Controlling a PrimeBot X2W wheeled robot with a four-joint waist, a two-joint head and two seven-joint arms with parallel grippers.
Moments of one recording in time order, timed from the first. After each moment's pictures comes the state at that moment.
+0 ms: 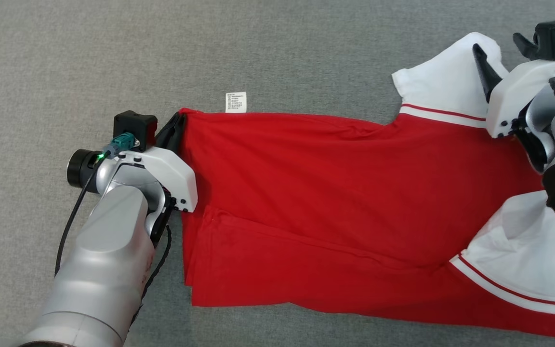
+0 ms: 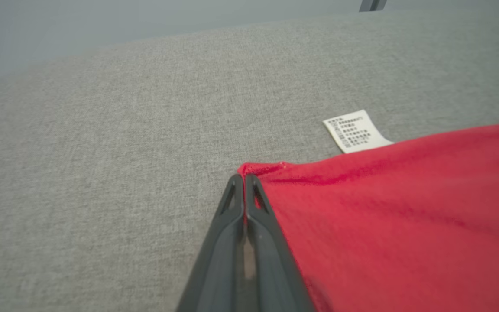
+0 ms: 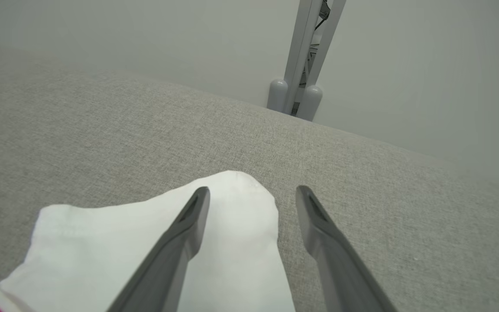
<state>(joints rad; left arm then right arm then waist) -0.86 0.05 -0.33 1.12 -0.26 -0.09 -0.24 -1.07 -0.25 0.35 1.07 0.25 0.13 -0.06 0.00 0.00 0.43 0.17</state>
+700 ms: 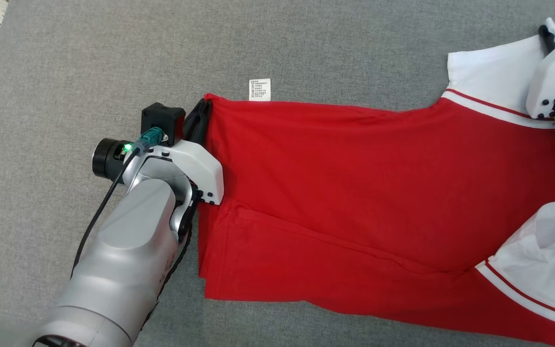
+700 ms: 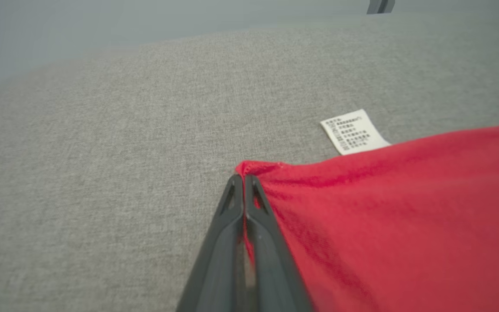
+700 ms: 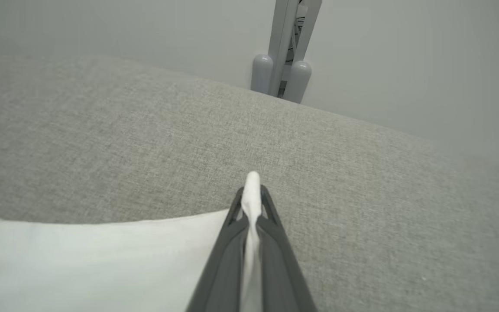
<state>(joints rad) -0.87 0.05 -0.61 1.01 -0.51 0.04 -0.26 -1.20 -0.30 0.33 1.27 0.22 0.13 -0.04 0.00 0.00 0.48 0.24</state>
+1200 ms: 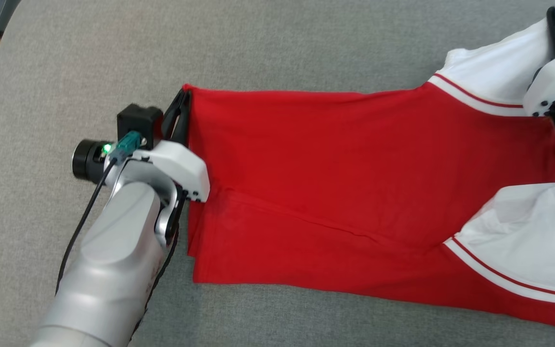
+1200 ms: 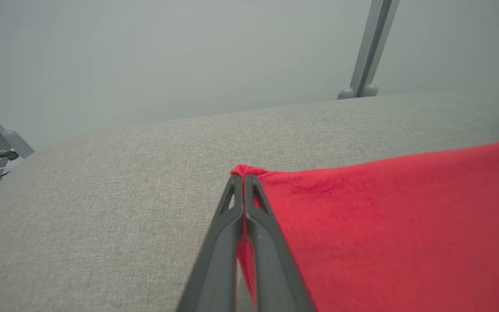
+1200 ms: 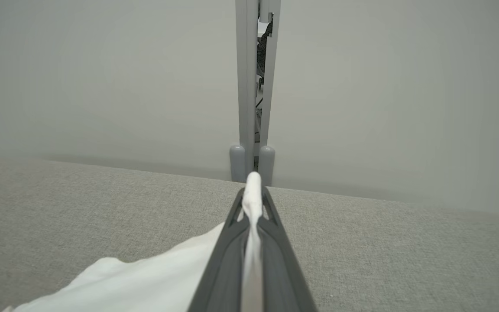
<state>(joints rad) -0.80 0.09 -0.47 0.85 -0.41 0.07 -0.26 -1.16 -0.27 0.21 1.24 0.22 0.13 -0.26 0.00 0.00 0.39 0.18</state>
